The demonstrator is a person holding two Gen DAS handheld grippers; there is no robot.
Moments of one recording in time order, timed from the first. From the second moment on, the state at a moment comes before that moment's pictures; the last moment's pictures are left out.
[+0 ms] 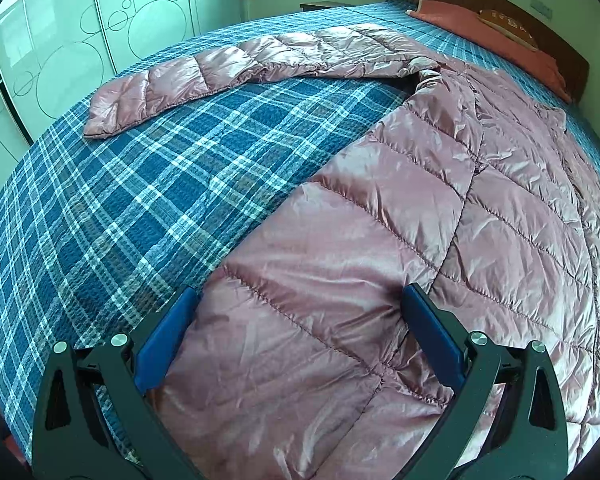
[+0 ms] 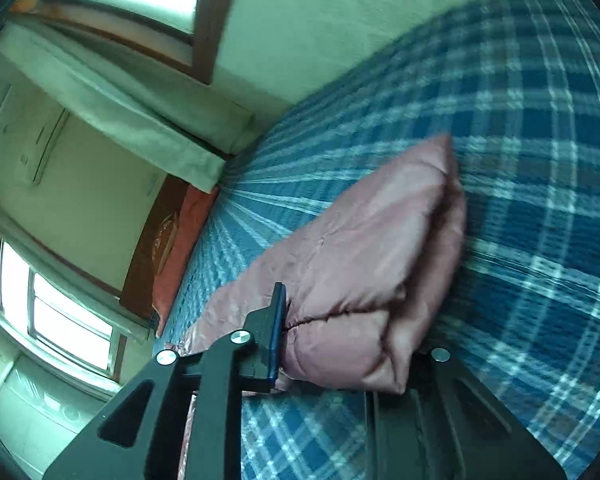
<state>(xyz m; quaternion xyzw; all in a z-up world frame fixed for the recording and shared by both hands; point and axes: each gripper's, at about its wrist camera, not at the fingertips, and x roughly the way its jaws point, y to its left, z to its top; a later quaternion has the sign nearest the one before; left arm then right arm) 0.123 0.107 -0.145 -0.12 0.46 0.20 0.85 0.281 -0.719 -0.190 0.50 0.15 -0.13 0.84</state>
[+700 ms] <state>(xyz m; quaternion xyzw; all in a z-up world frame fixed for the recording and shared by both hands) 0.119 0.112 -0.147 -0.14 0.46 0.19 0.86 0.463 -0.403 -0.090 0.26 0.25 0.09 0.93</state>
